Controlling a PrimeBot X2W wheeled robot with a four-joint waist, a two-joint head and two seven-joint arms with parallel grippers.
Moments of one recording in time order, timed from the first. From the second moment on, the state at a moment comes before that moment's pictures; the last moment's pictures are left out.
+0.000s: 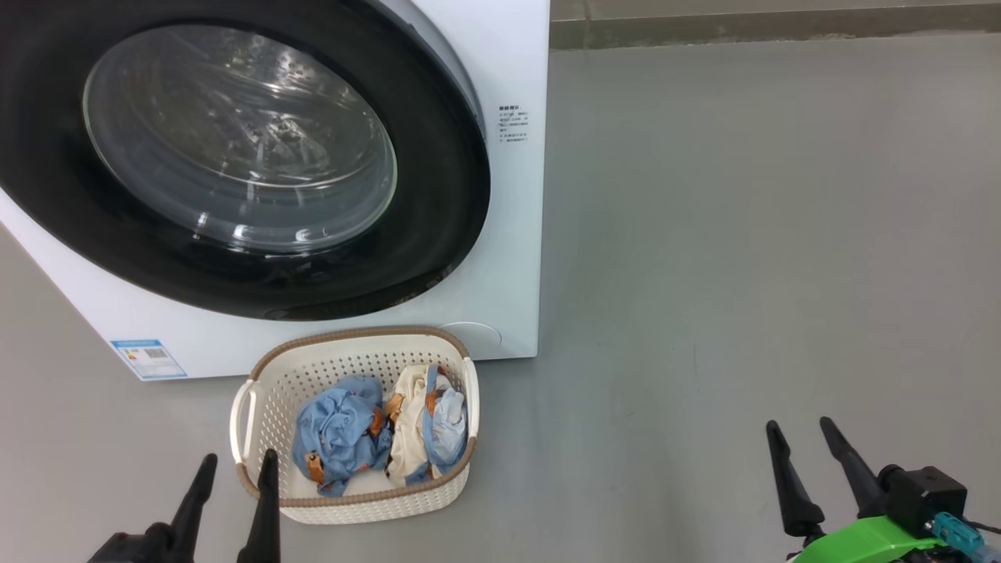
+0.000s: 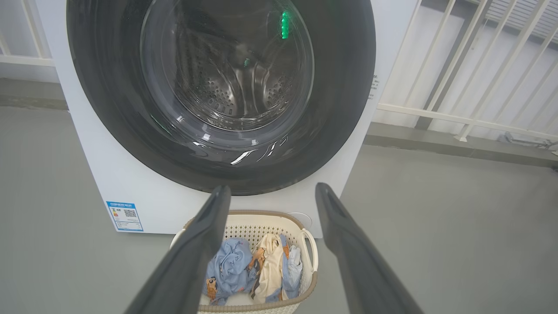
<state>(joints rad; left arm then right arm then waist) 0.06 0.13 -0.08 0.13 -0.37 -0.13 -0.25 -0.02 -0.11 -0.04 0.28 0.25 0.13 -0.25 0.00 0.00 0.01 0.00</state>
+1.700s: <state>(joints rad) -0.16 0.10 -0.23 0.12 -0.45 -0.13 -0.26 -0.96 -0.29 0.17 0.52 1.39 0.13 -0.01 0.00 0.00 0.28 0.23</state>
